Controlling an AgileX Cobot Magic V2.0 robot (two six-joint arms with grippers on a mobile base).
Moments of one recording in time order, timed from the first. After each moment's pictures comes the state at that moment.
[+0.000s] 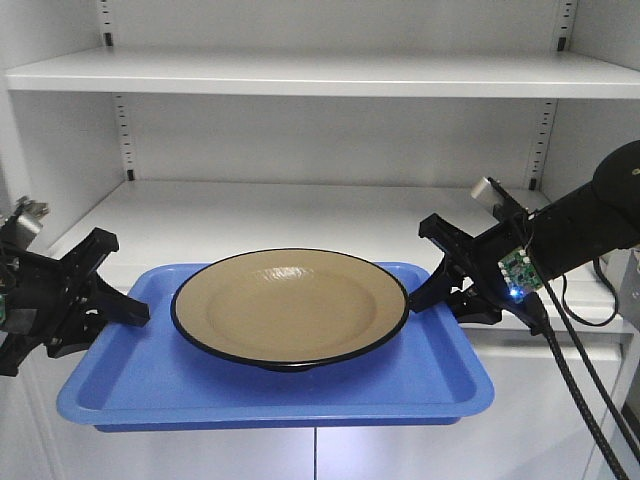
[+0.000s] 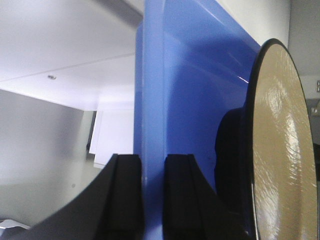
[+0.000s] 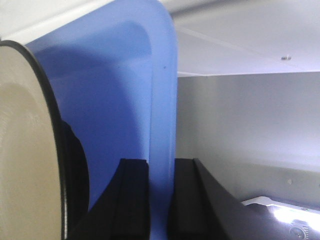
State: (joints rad) left arm 0.03 1.62 -1.42 -0.91 1.05 0.07; right arm 0.09 1.90 -1.84 0.71 1.21 0.09
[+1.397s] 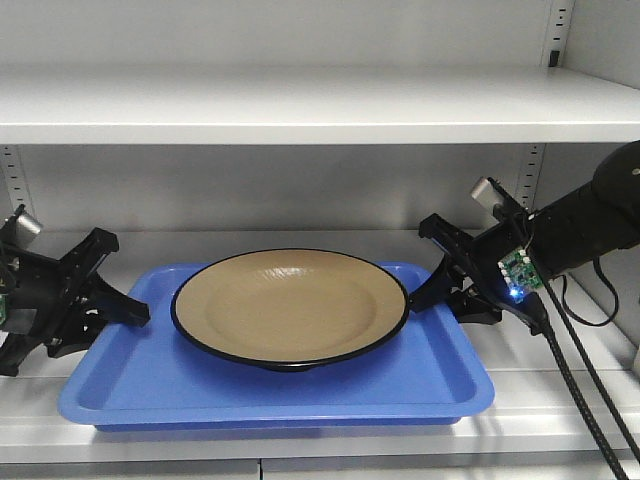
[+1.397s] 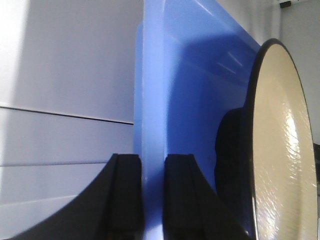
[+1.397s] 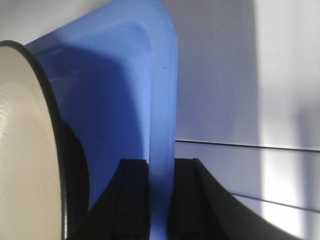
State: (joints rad) left arm 0.03 1.62 -1.42 -0.91 1.05 0.07; right arm 0.09 1.90 -1.84 0.71 1.21 0.09
